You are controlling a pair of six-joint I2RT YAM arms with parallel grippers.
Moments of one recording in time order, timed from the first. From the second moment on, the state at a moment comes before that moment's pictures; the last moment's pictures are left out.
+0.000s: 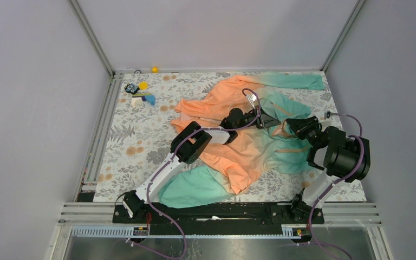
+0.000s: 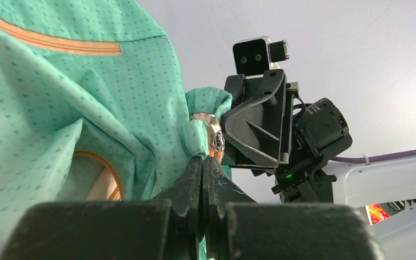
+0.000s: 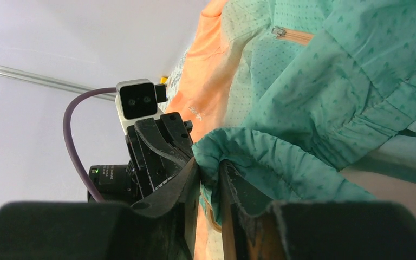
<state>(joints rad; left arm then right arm) -0.81 2.78 1.95 1.07 0.57 -1.31 -0.42 1.75 0.39 1.21 -0.80 0.99</state>
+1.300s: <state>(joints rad) -0.76 2.52 2.27 0.08 0.47 -1.01 -0.42 1.81 0.39 1.40 -0.89 1.03</state>
